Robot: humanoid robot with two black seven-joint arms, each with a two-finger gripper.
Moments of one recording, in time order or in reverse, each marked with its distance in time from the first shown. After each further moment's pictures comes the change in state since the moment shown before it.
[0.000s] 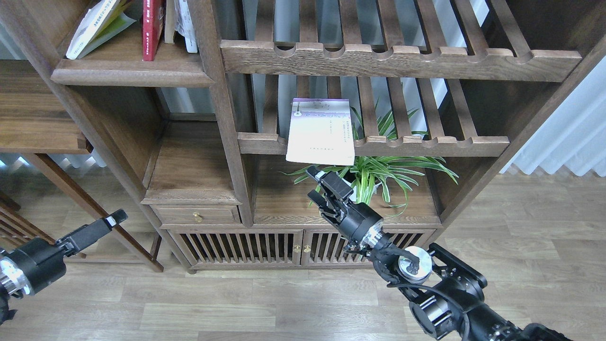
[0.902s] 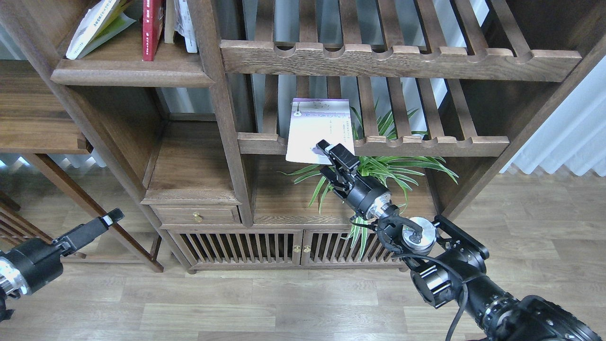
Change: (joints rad) left arm -0.001 -0.001 -0.025 0.003 -0.001 0.000 0.000; right arm 0.109 0.000 0.055 -0.073 0.003 -0.092 0.038
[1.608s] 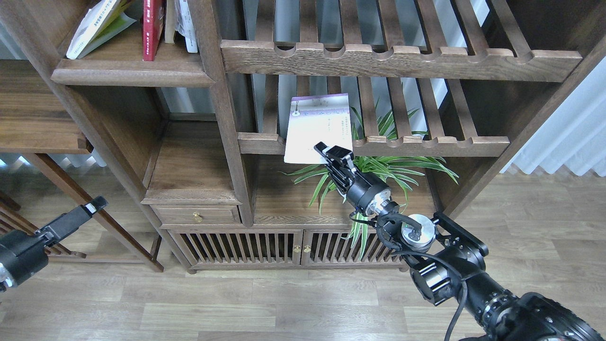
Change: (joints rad) left arm 0.001 -0.034 -0.063 0.012 -0.011 0.000 0.000; right arm -0.014 0.000 -0.006 0.041 0.003 0.055 -0.012
